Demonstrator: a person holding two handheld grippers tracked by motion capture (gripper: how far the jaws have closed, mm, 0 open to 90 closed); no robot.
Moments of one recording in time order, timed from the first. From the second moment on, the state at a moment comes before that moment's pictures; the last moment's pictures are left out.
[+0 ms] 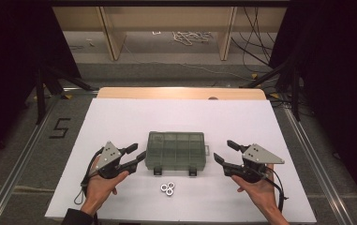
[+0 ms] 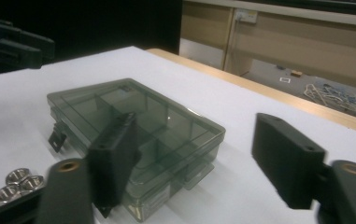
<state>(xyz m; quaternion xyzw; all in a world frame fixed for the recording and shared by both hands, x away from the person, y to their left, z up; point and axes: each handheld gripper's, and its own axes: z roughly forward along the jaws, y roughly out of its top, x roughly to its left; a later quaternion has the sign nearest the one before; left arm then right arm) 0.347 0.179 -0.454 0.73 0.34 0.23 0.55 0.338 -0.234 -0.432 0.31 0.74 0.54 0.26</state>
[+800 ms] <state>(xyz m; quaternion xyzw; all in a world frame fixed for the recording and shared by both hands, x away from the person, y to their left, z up) 0.368 0.189 -0.484 0.81 0.34 0.19 0.45 0.372 -0.222 -0.465 0.29 0.84 0.43 0.18</state>
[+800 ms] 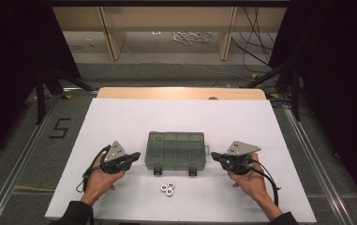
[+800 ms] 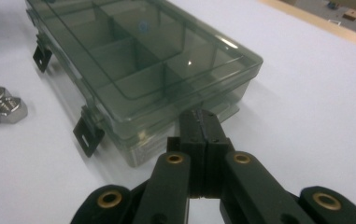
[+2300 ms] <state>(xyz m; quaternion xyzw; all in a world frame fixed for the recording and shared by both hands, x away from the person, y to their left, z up) 0.364 0.172 -0.473 0.81 0.31 0.17 0.47 0.377 -0.202 -0.465 0.24 0.85 0.43 0.18</state>
